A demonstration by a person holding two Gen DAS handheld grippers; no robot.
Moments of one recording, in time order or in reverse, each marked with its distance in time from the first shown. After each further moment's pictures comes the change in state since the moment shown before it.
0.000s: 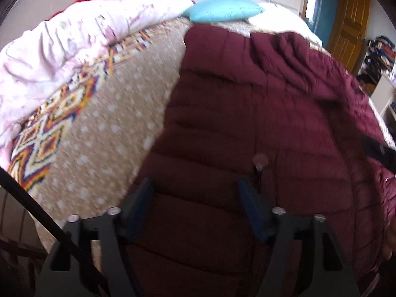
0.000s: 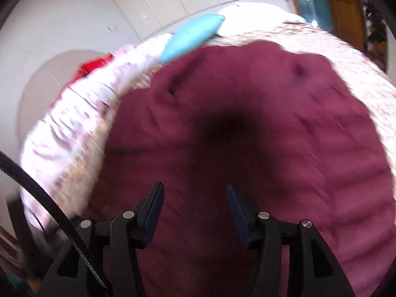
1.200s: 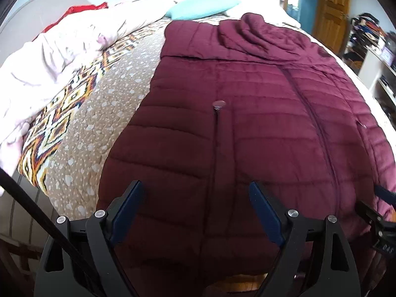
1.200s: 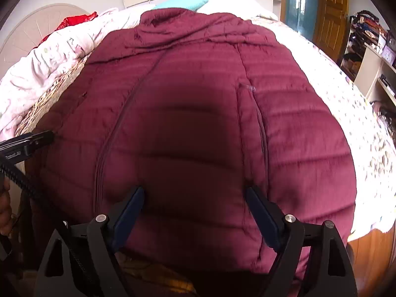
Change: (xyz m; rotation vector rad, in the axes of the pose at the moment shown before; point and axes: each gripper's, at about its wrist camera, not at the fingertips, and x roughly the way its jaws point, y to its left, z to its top) left arm -0.063 -0.027 -0.066 0.112 -0.001 -0.009; right arm -0.079 0.002 -0.137 -0.131 0.109 -0.256
